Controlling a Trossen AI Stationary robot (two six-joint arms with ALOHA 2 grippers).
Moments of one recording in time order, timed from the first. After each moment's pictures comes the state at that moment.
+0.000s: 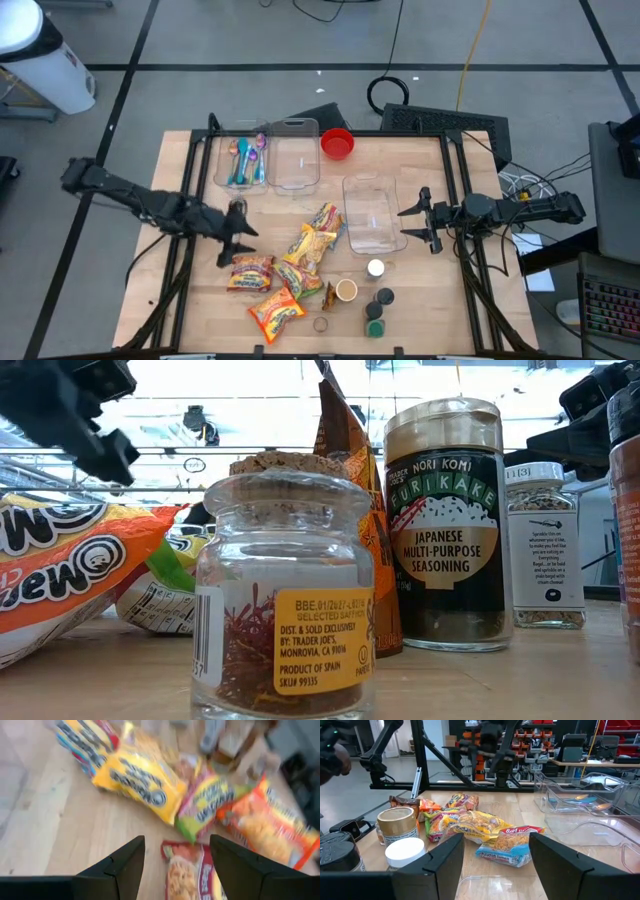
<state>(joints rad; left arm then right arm) -0.34 0.79 0.48 -0.37 -0.08 -0.32 0.11 0.13 0.02 0.07 0.00 0.01</state>
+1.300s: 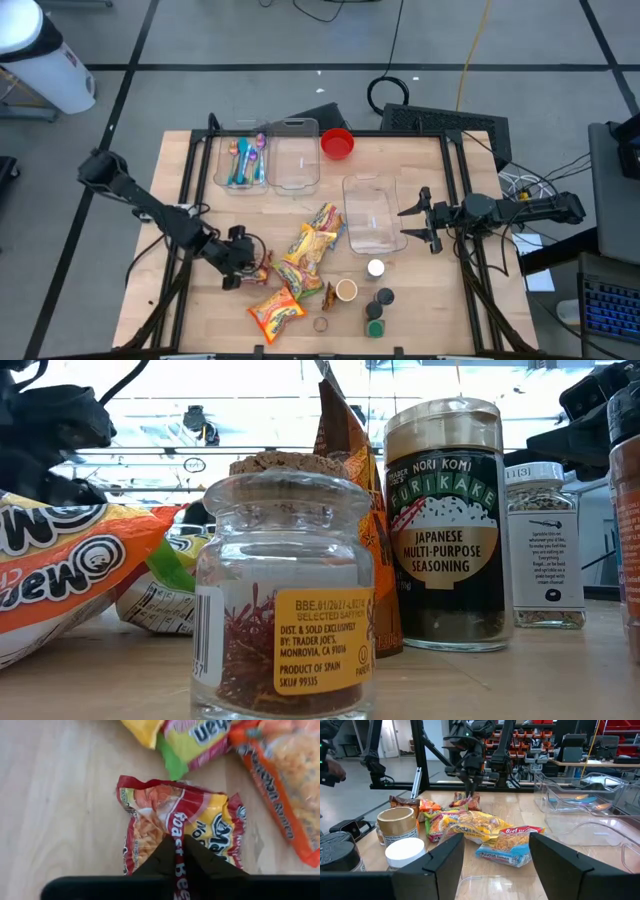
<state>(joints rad) -0.57 1.15 0.48 -0.32 -0.18 -0.58 0.11 0.13 0.02 0.07 0.00 0.01</state>
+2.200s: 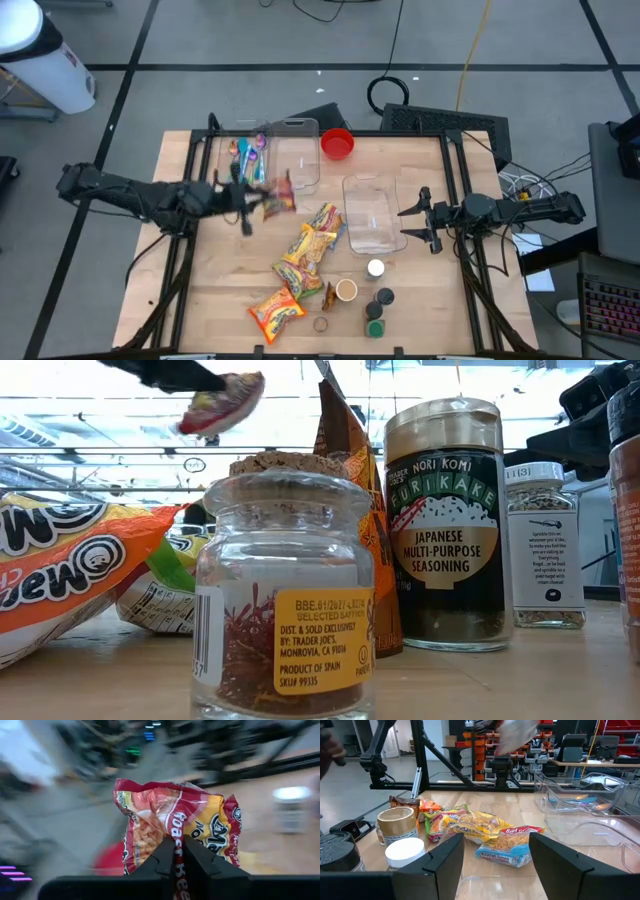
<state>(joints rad) -0.16 0.85 0.65 0.00 -0.46 0.26 0.11 0.13 0.02 0.07 0.00 0.01</state>
